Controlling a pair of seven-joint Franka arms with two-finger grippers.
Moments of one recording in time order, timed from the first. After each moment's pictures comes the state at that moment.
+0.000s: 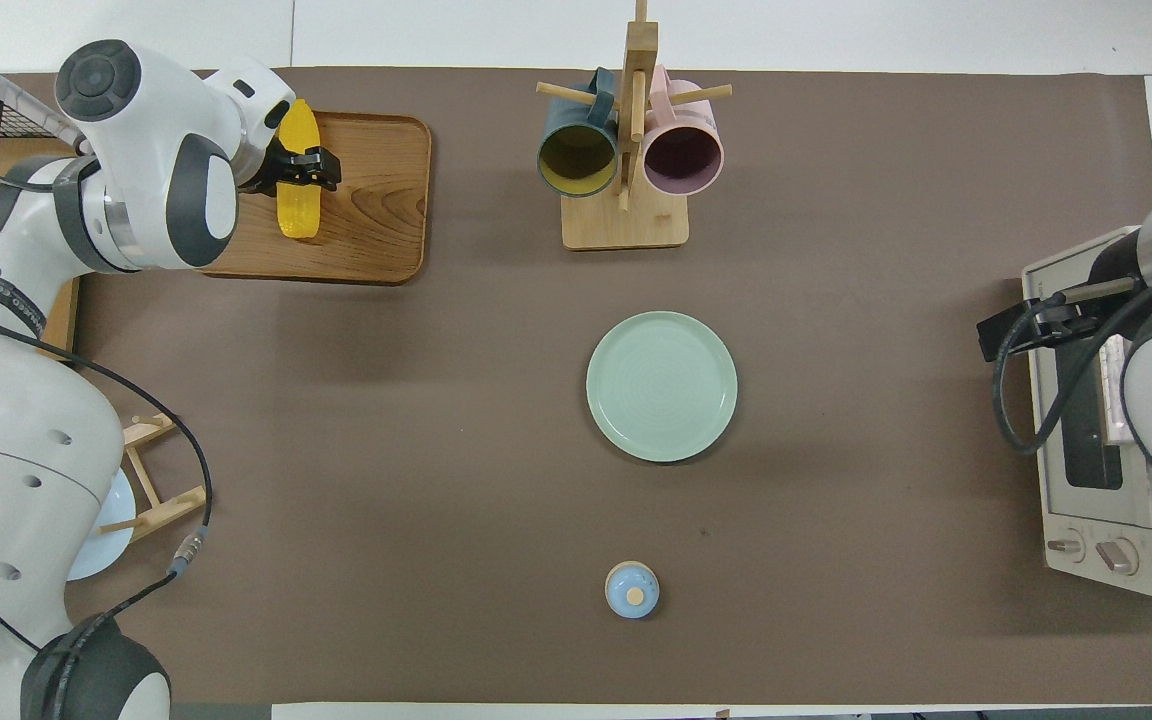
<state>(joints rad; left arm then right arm) -0.23 0.70 0.08 -1.35 -0.14 2.20 -0.09 0.02 -0.01 0.04 -1.66 -0.03 1.54 -0.11</state>
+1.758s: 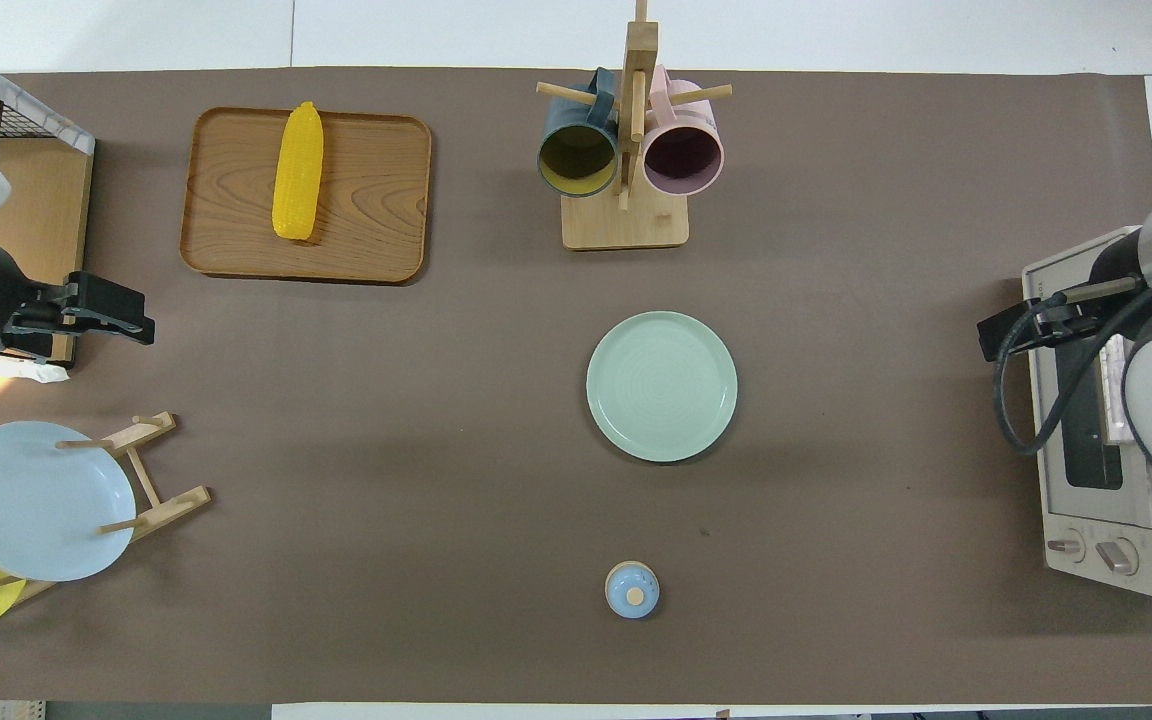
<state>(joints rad) -0.10 -0.01 0.03 -1.69 -0.07 1.59 -0.09 0.02 -0.01 0.04 -1.66 -0.03 1.54 -0.11</state>
